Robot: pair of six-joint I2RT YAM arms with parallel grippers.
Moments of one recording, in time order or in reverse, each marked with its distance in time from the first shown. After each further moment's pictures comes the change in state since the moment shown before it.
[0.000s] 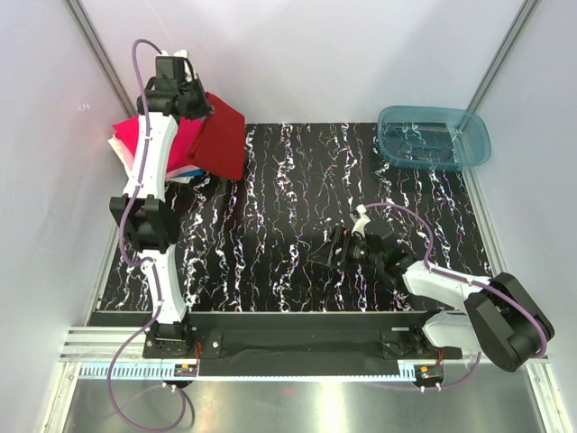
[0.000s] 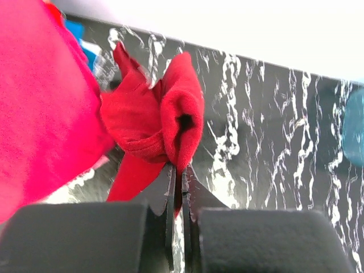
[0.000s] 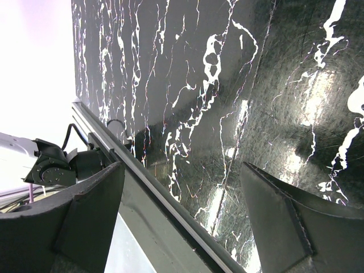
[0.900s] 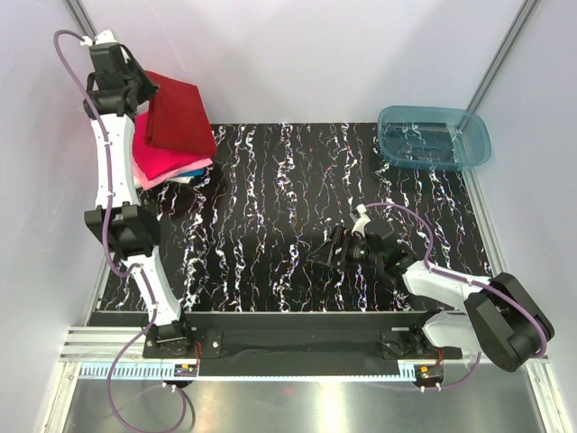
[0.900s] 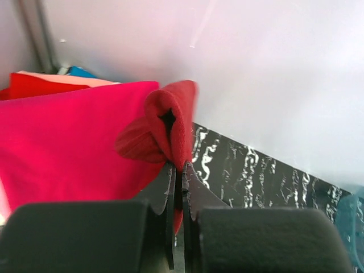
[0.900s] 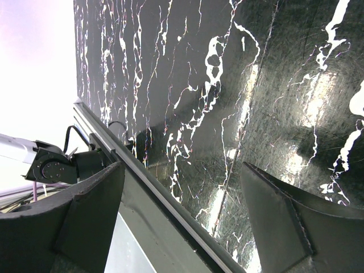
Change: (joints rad) left arm 0.218 -0.066 0.049 0.129 -0.058 -0.074; right arm 0.000 0.000 0.000 0.008 0.000 0.003
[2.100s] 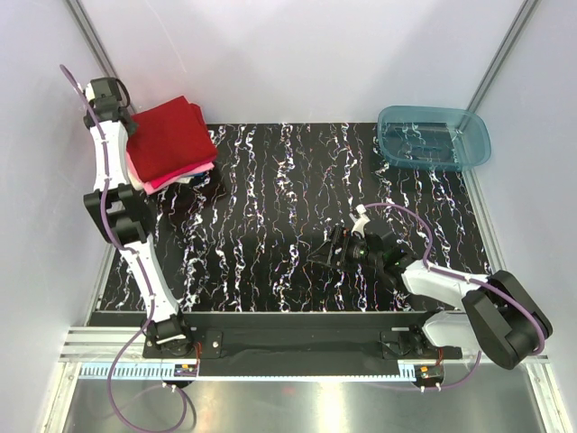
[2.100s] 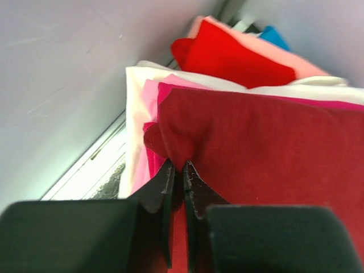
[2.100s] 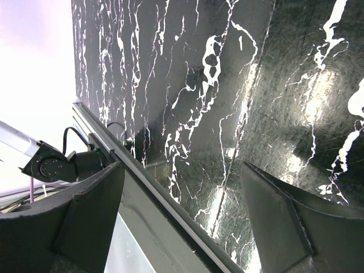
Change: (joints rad) left arm 0.147 0.218 -0.052 -0.073 -0.332 0.058; right arm -0.002 0.014 0.000 0.007 -0.003 0.001
